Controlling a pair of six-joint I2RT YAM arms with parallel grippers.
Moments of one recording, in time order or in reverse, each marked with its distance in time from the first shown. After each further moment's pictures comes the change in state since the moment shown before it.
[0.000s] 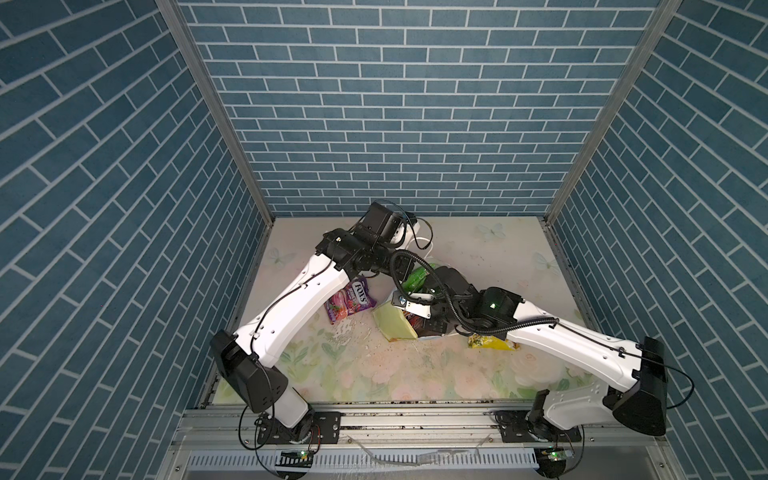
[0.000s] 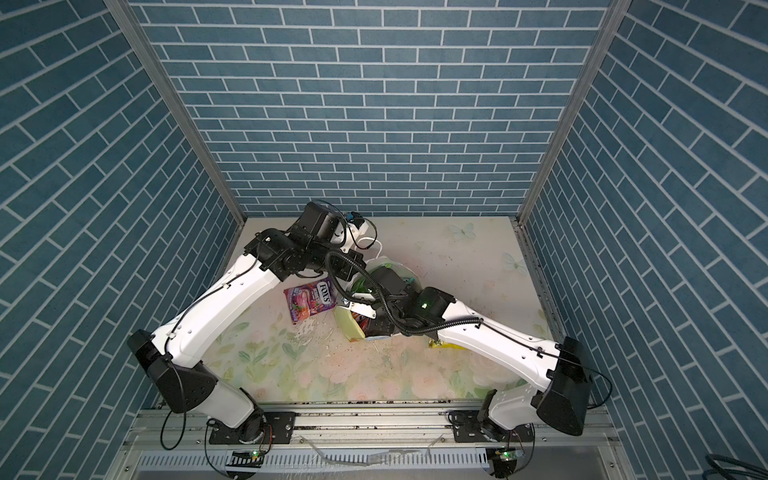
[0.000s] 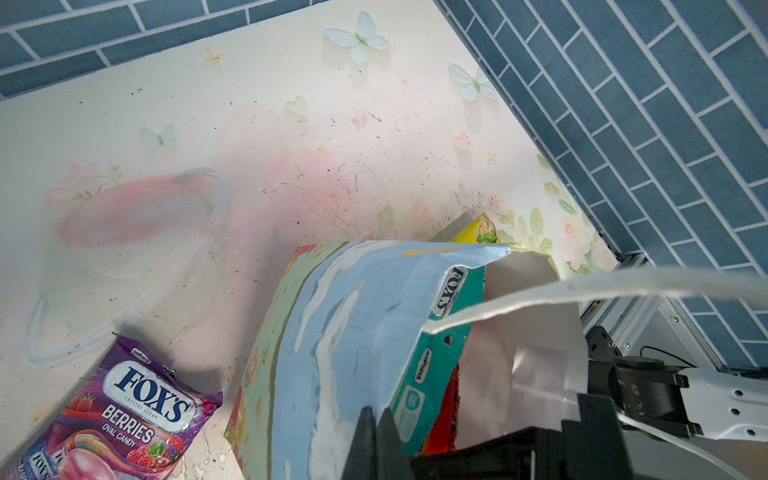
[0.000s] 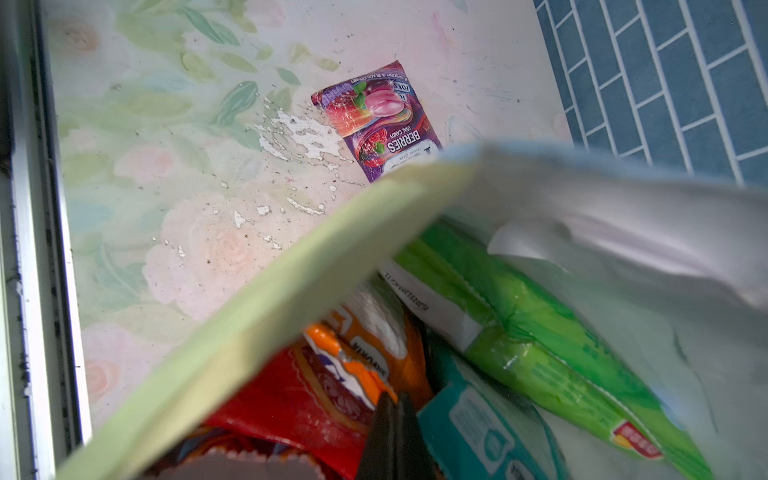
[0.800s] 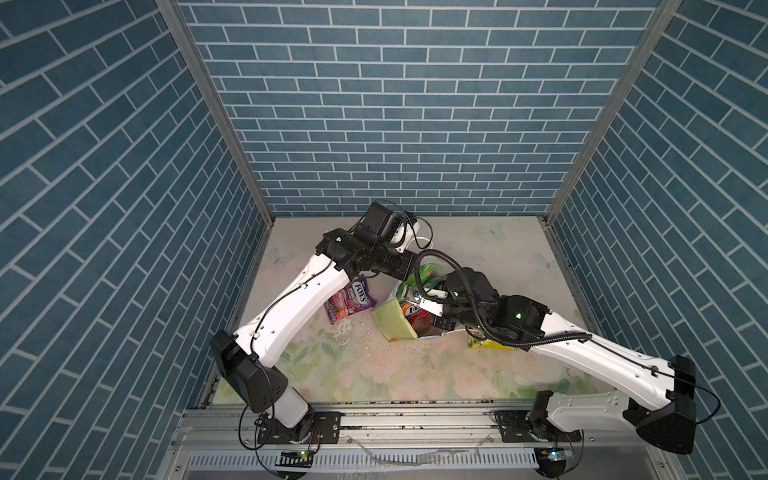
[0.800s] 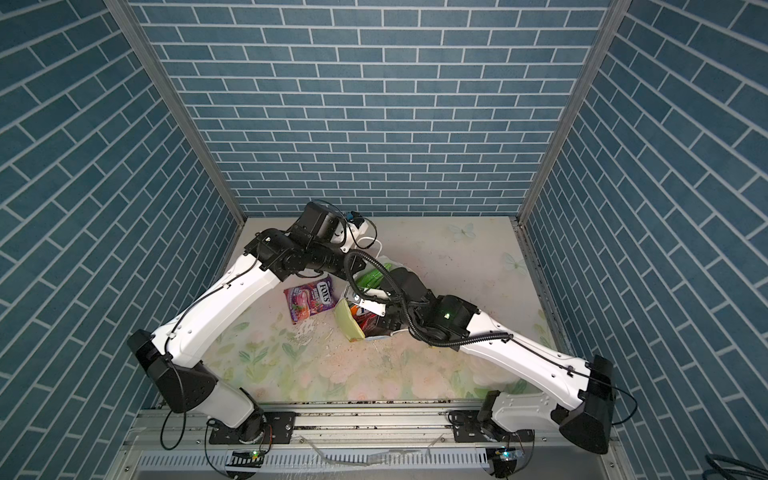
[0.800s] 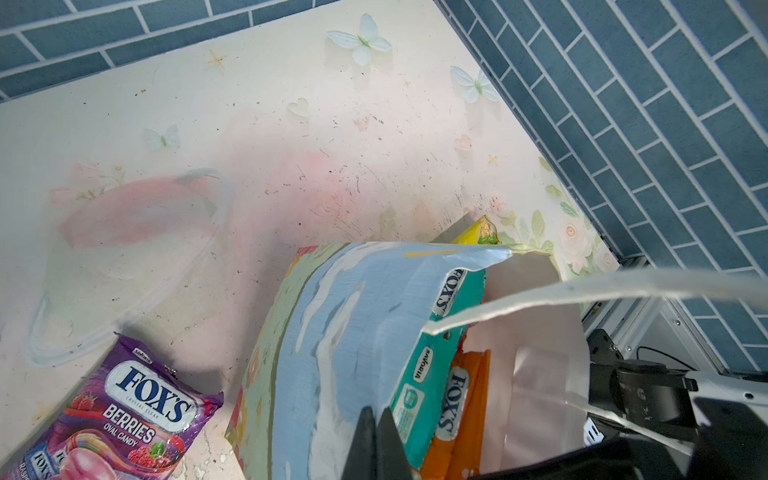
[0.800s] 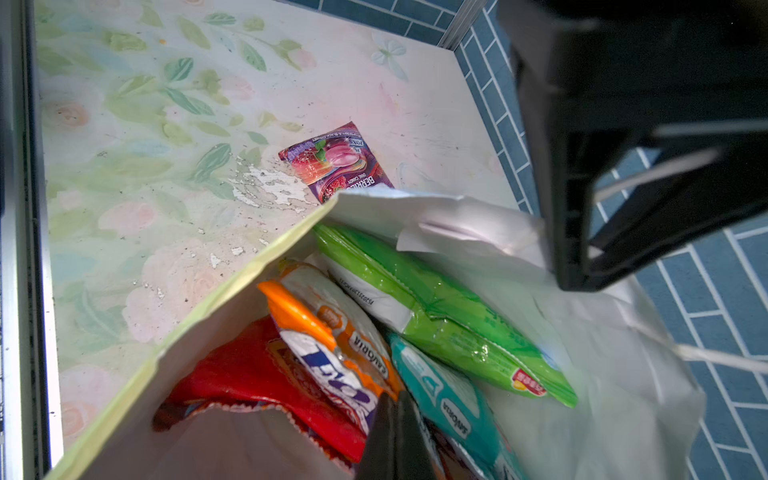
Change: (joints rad) left arm 0.000 0.001 0.000 0.002 -0.004 -0.003; right arm 0.000 -0.164 -0.078 0.114 0.045 0.019
